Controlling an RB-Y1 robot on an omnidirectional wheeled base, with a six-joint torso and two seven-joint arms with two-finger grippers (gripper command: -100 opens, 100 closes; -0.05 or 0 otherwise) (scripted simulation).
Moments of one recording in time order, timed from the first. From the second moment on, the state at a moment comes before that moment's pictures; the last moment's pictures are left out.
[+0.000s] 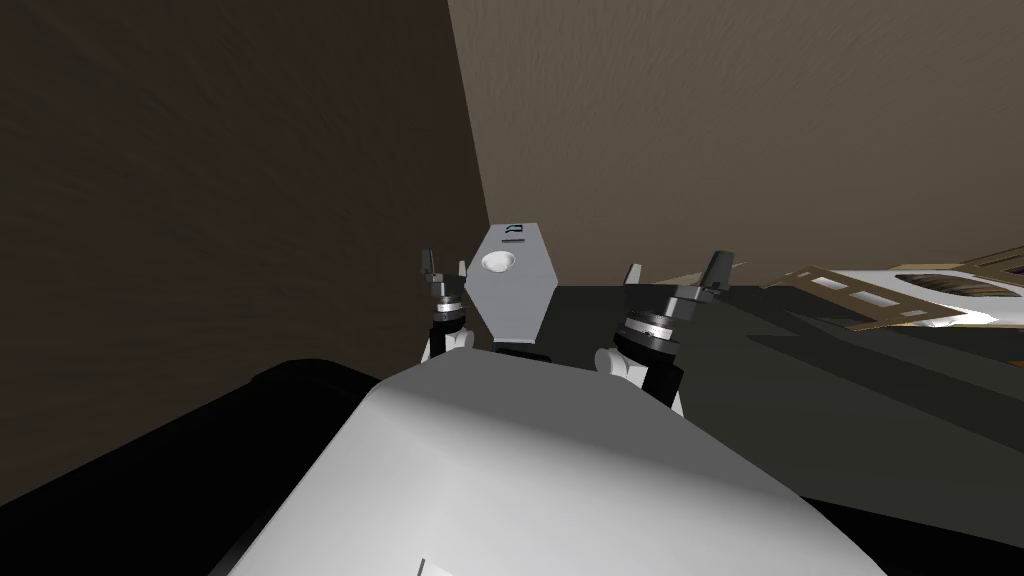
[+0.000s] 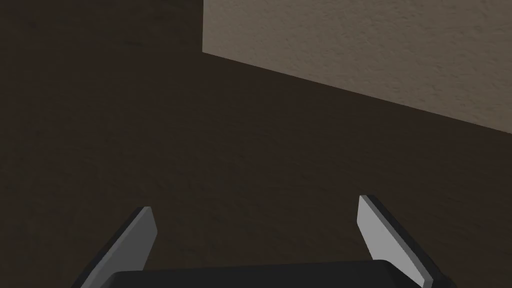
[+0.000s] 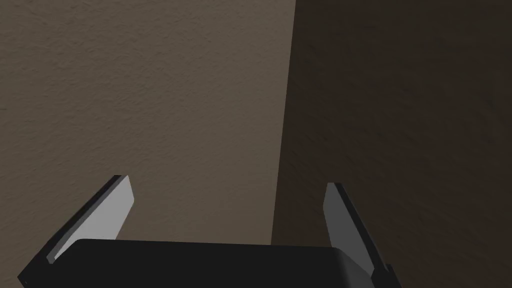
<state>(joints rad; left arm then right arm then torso) 0.53 -0.02 -0.06 -2.33 0.02 -0.49 0.17 0.50 0.02 0.00 -2.38 -0.07 -0.43 -0.17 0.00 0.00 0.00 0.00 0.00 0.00</state>
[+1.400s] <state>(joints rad) 0.29 0.15 -0.02 -2.28 0.04 -0.13 0.12 0.50 0.02 0.00 -2.37 -0.07 -0.43 -0.17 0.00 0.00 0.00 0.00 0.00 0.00</state>
